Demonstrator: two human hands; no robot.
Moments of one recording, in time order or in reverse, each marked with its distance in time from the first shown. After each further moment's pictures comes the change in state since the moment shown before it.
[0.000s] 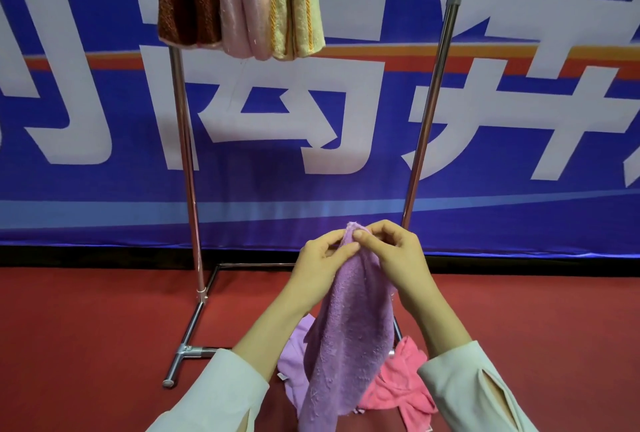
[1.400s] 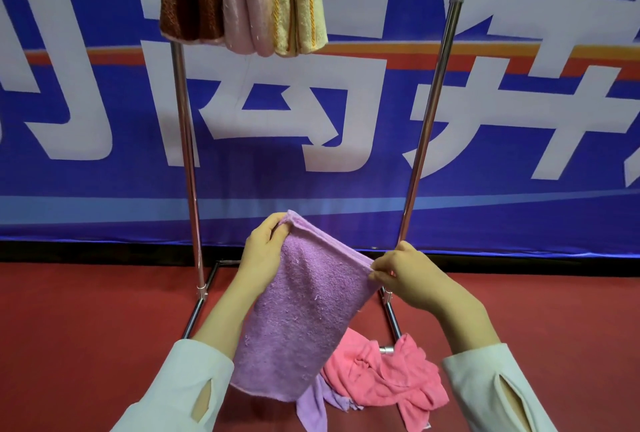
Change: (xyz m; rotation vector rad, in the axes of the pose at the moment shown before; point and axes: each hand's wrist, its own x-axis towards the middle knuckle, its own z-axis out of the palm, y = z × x) left_hand 0.010 -0.020 -0.069 0.218 0.292 -0.022; right_hand 0.002 0.007 -0.032 -1.144 -0.492 -0.115
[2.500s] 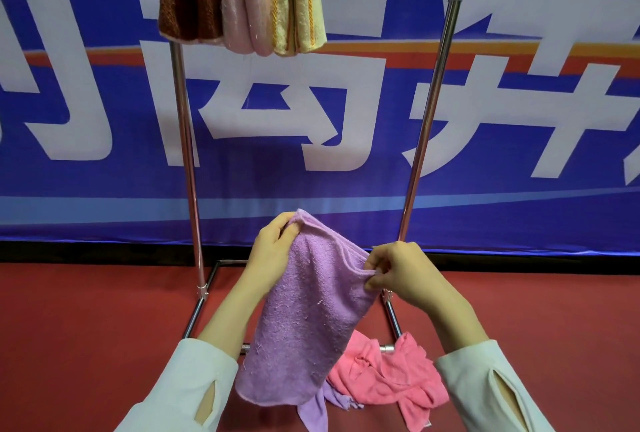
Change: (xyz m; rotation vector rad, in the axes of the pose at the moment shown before) left_hand -0.001 0.004 0.009 -0.044 -0.063 0.009; right_hand -0.001 -0.011 -0.002 0.286 0.095 0.104
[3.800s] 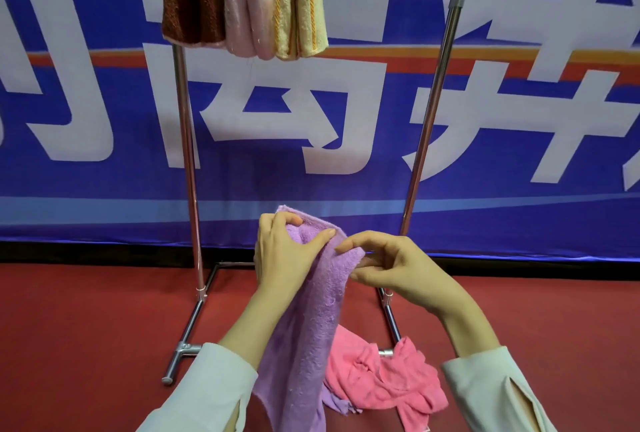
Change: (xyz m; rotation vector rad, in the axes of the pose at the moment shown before) left_hand -0.017 0.026 0.025 0.359 0.314 -0.058; right_hand -0.020 -0.025 -0.017 0.775 -0.168 -0.290
